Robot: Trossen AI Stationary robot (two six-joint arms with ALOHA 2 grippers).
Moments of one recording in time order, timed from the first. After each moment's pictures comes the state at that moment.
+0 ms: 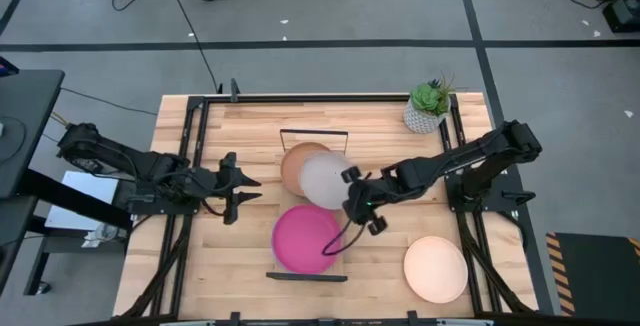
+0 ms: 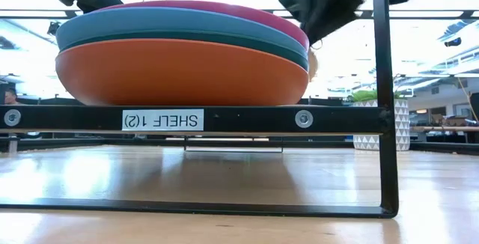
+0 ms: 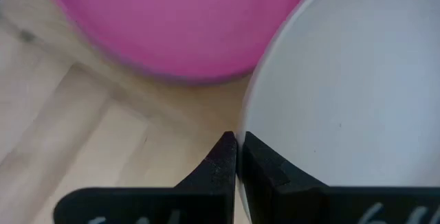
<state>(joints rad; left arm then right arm) -0.35 0.79 0.63 -0.39 -0.40 -0.30 0.25 1.58 1.21 -0.62 0.15 -0.33</state>
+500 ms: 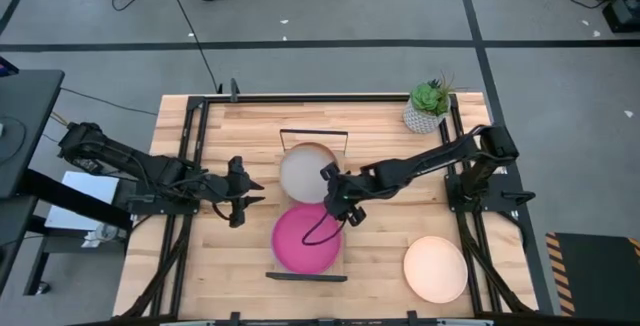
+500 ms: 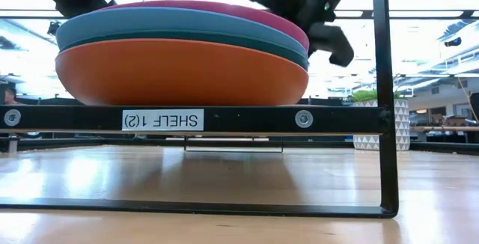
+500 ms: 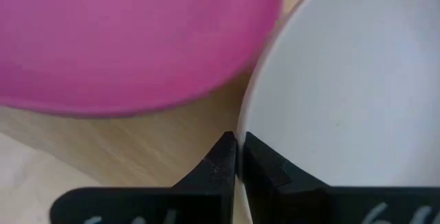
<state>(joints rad) -0.35 0.88 0.63 -0.40 -0.40 -0.30 0.16 1.75 1.21 -0.38 0.18 -0.58</state>
